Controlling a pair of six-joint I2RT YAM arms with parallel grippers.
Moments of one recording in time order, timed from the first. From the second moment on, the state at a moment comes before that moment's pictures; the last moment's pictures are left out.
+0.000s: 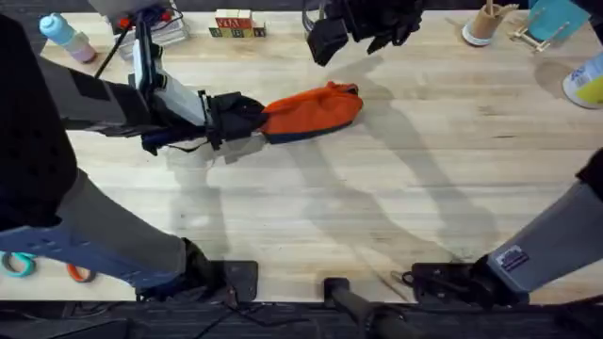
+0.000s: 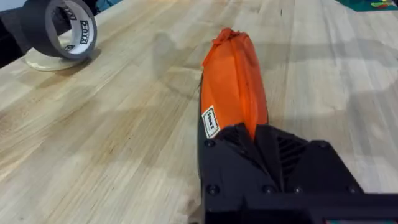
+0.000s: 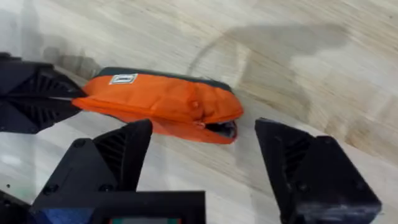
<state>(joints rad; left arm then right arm) 0.30 1.80 0.75 -0.29 1.44 1.28 0.46 1.90 1.87 -1.13 -0.08 0.11</state>
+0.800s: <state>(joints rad) 0.30 1.80 0.75 -0.29 1.44 1.28 0.45 1.96 1.87 -1.13 -0.08 0.11</state>
